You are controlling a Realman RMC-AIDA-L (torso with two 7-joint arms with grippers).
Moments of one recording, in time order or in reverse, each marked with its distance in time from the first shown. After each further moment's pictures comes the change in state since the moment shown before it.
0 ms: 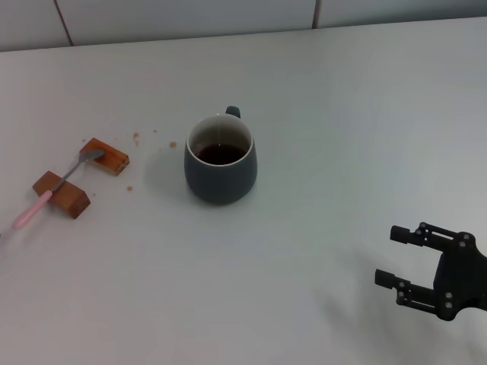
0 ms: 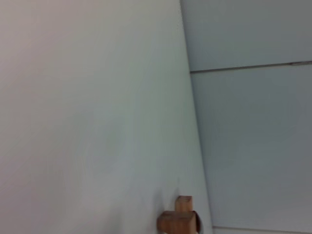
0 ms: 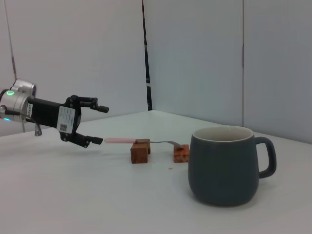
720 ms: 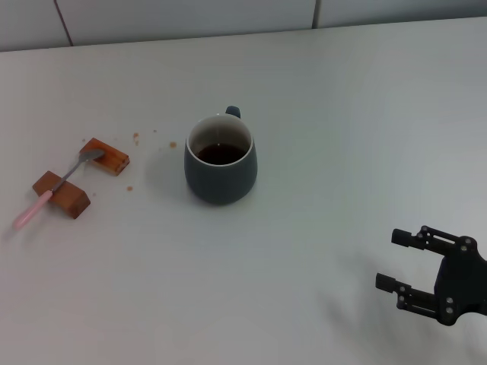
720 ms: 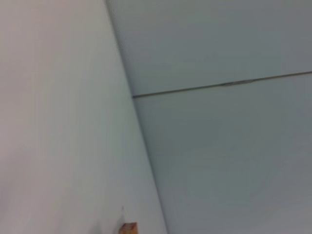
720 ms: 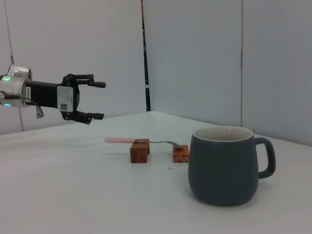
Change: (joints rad) left arm -0.002 0.019 -0.089 0.015 -0.033 0.109 0.054; right arm -0.015 0.002 0.000 0.007 0.006 -0.002 -0.030
